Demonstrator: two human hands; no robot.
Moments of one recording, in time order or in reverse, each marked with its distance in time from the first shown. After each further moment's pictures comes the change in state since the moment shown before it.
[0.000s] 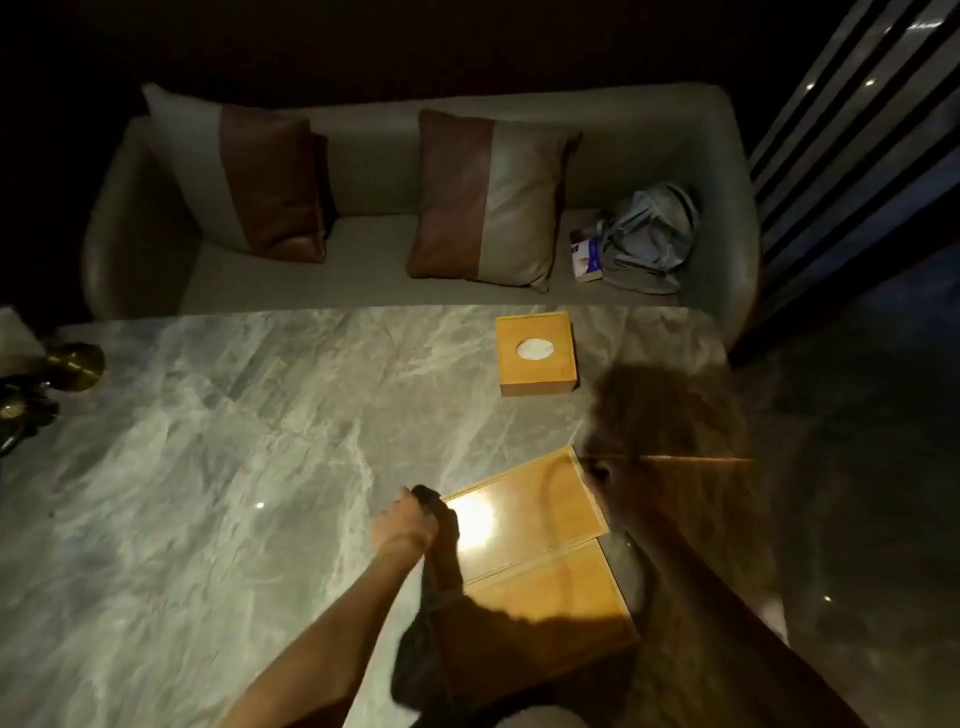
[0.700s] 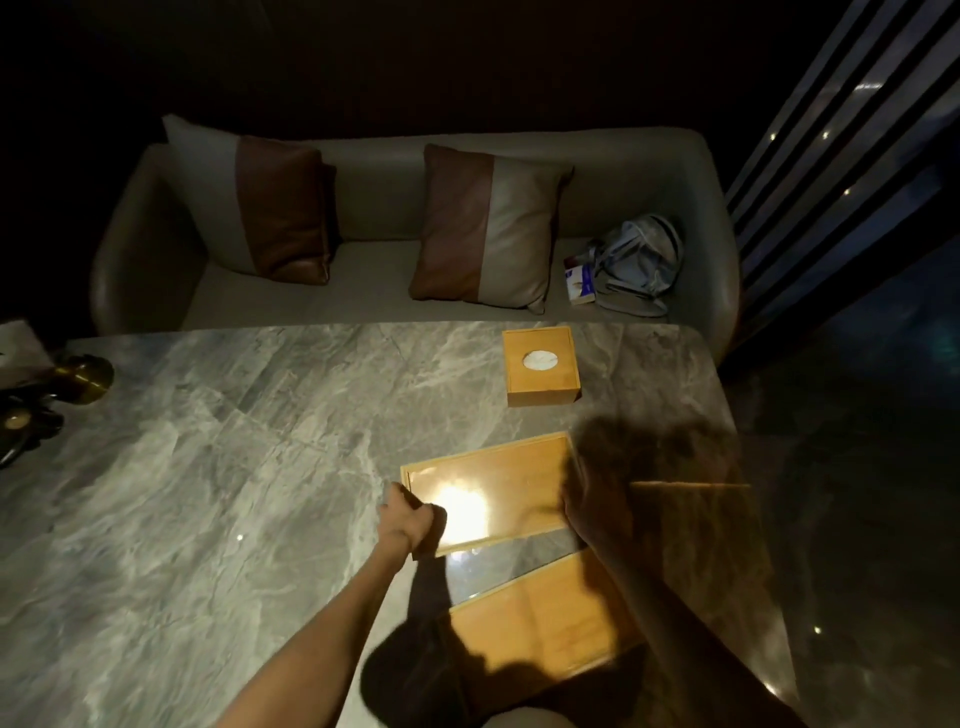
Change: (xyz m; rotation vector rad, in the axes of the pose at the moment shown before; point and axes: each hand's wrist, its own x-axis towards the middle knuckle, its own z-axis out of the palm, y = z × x) left_hand 0.001 -0.024 -0.021 -0.658 -0.063 0.017; right_hand -0.039 -0.039 0.035 -0.092 0.287 -0.097
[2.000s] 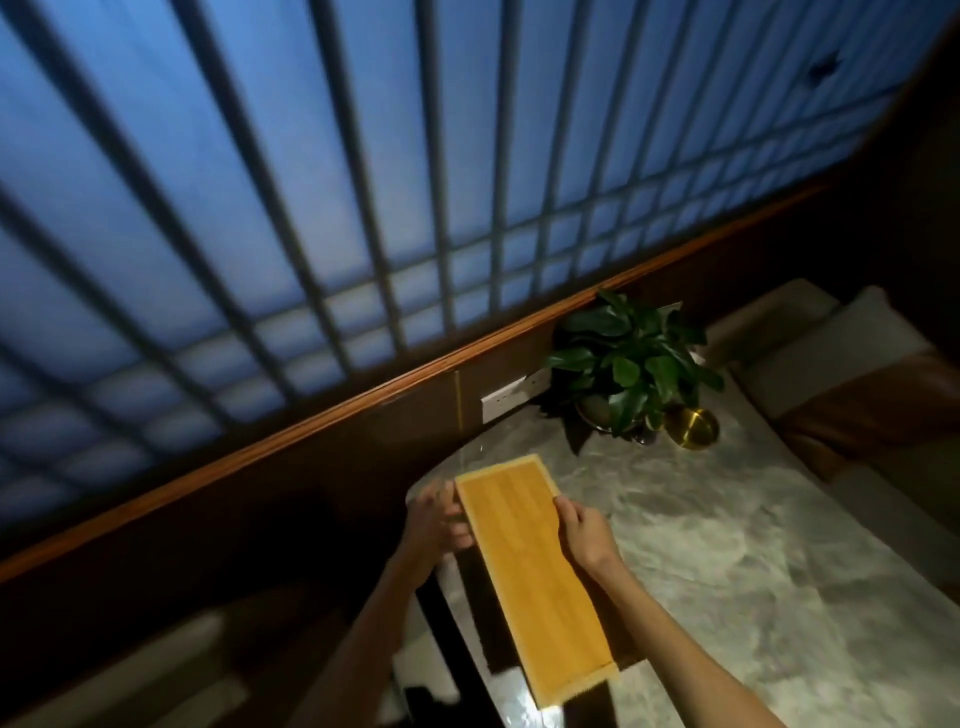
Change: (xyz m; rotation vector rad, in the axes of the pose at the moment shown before) left_hand 0.044 -0.496 -0.631 -1.424 0.283 -0.016; right_hand -0.305 -0.690 0.460 -0.003 -0.785 -0.547
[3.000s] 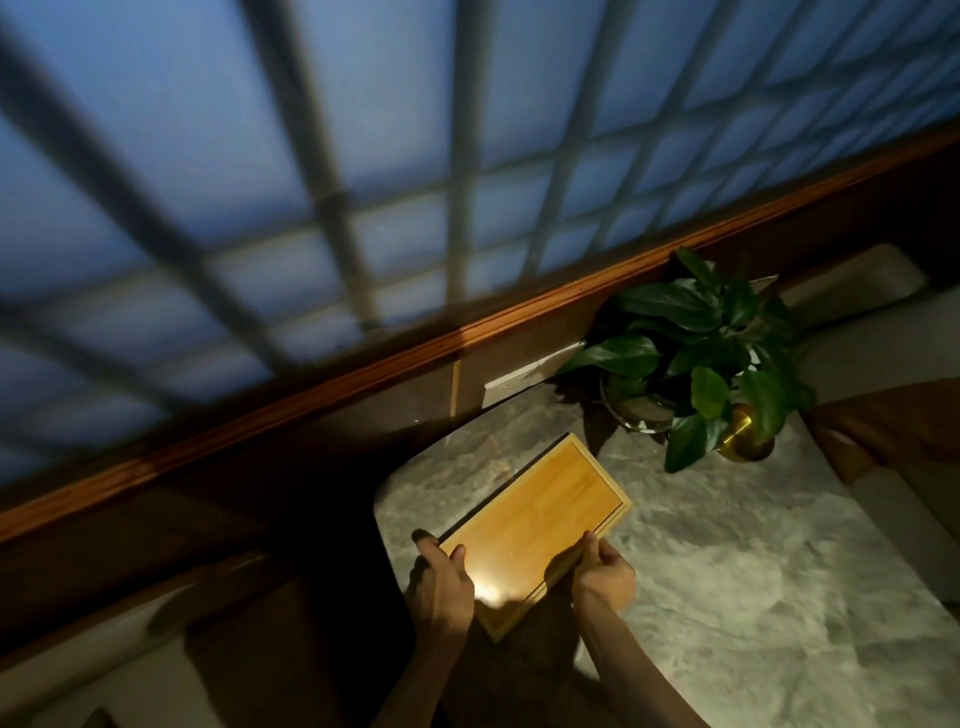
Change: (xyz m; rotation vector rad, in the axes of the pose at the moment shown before) left_hand 0.123 -0.121 0.020 1.011 0.500 0.003; right_hand 0.116 0.092 0.063 0.223 0.572 0.626
